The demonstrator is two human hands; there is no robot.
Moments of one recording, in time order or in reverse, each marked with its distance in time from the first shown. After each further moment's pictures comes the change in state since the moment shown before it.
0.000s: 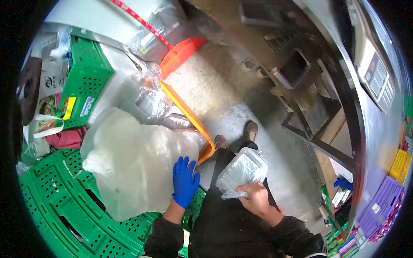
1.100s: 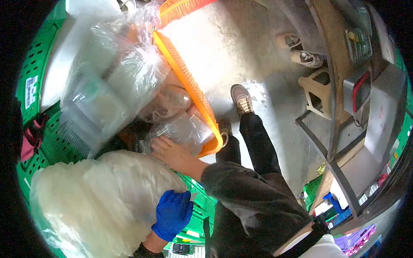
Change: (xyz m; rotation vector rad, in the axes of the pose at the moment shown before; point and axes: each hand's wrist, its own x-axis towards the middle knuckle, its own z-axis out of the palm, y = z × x) left_hand -0.010 -0.058 0.002 -0.141 -0.345 -0.082; right_hand 0.256 0.013 0.294 -0.096 -0.362 -0.781
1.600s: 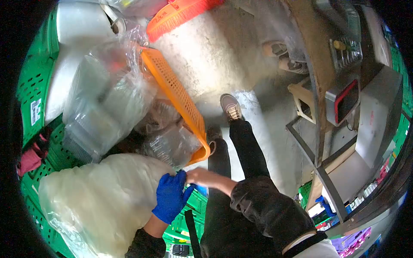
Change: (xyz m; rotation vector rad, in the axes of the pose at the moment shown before) left_hand 0.076 0.008 0.001 0.016 0.043 -0.033; right_hand -0.108 0.013 -0.061 1.053 -0.447 0.583
